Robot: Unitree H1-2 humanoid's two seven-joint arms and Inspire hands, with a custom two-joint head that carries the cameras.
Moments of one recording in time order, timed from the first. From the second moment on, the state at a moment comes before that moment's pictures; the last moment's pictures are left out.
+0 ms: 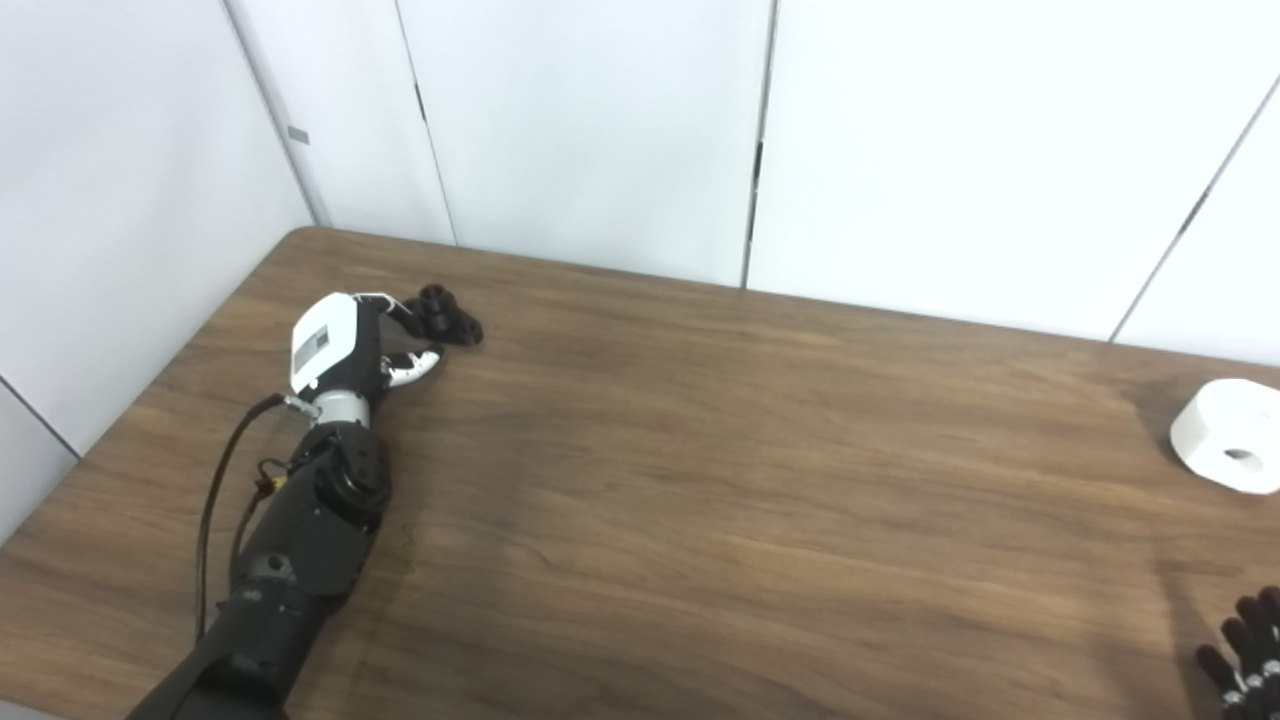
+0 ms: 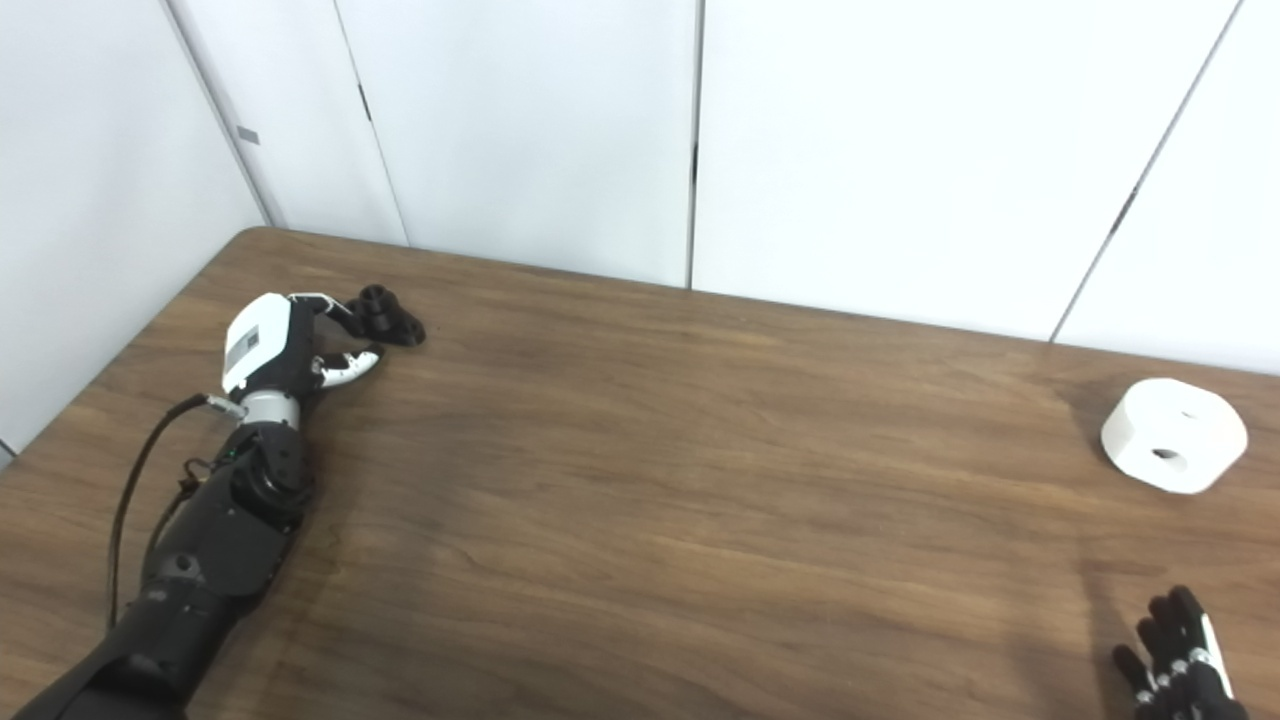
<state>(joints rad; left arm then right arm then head) -0.37 0.46 0.03 0.50 0.51 0.17 0.35 0.33 -0.23 -0.19 -0.25 0.23 -0.05 0.17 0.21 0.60</state>
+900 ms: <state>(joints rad) -0.37 0.44 0.08 0.46 0.49 0.14 0.42 0.32 -0.24 -0.18 -0.23 0.23 -0.07 0.17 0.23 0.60</state>
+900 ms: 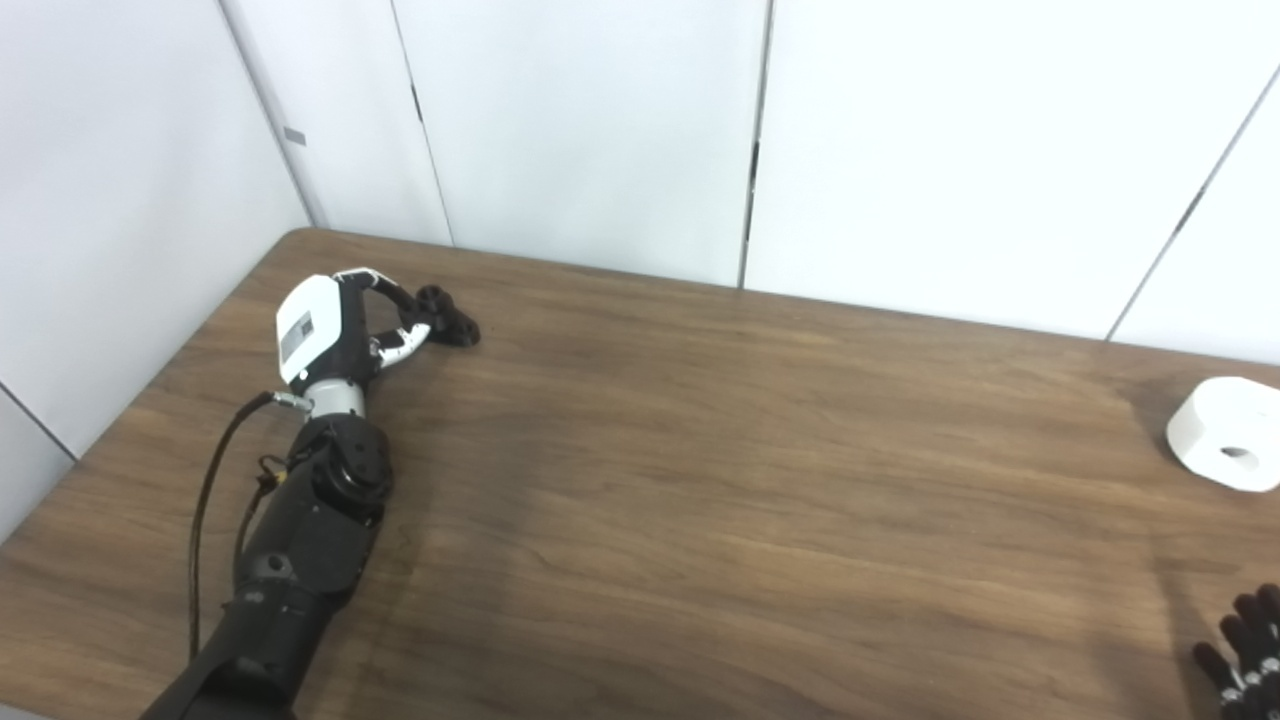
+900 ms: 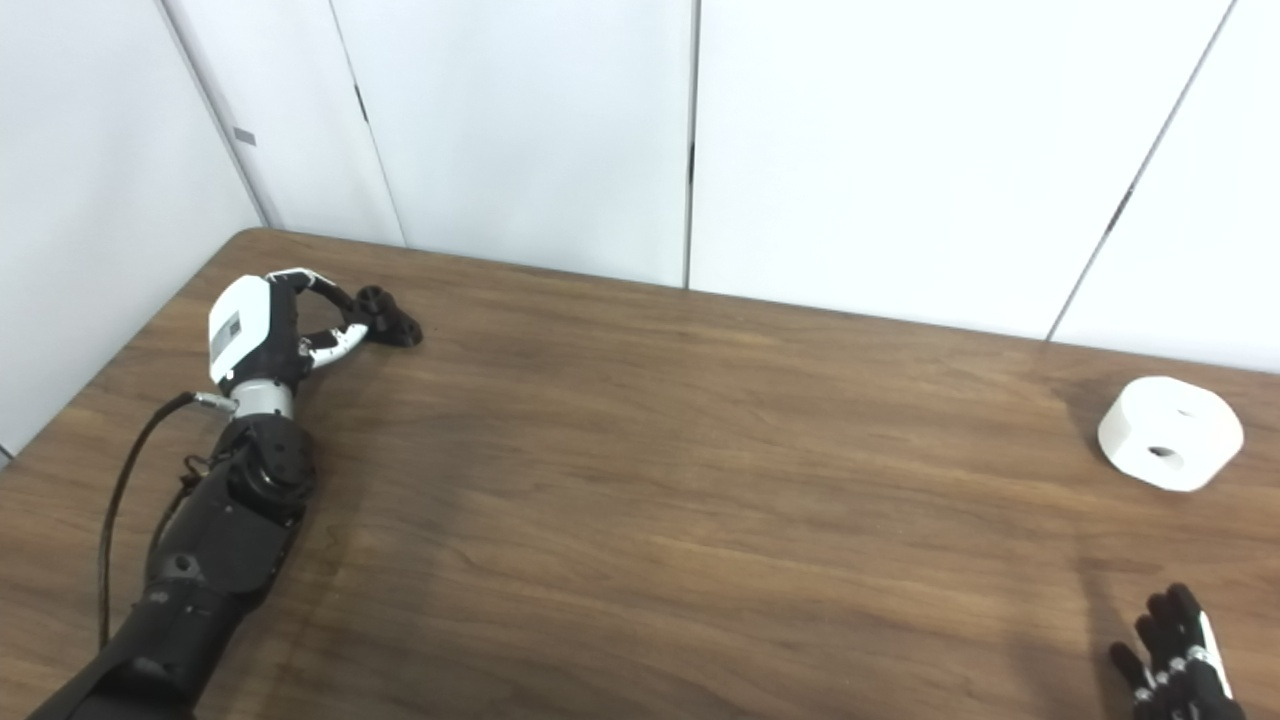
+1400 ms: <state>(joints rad) -0.40 0.48 0.04 0.46 0.49 0.22 0.32 0.33 -0.24 -0.18 -0.23 0.23 -0.07 0.17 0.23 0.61</state>
